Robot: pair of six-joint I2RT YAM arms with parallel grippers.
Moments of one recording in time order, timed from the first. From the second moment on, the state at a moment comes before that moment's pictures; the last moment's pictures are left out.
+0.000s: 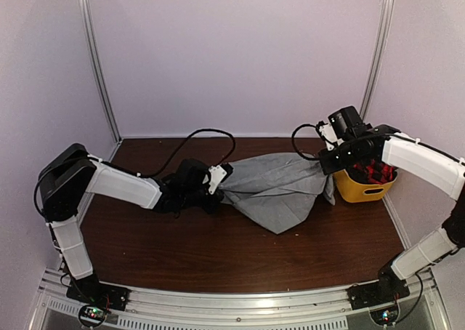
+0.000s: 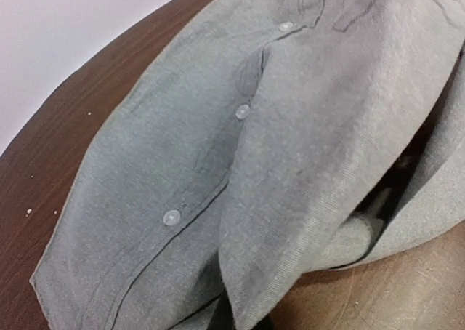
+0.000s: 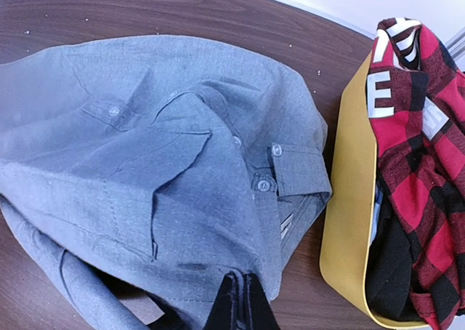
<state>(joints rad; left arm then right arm) -0.85 1.88 0.99 0.26 -0.14 0.11 0.46 1.40 1.19 -0.67 0.21 0.09</state>
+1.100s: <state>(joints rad) -0.57 1.61 1.25 -0.31 0.22 0.03 0.47 1.56 1.40 -0.68 0.13 0.05</state>
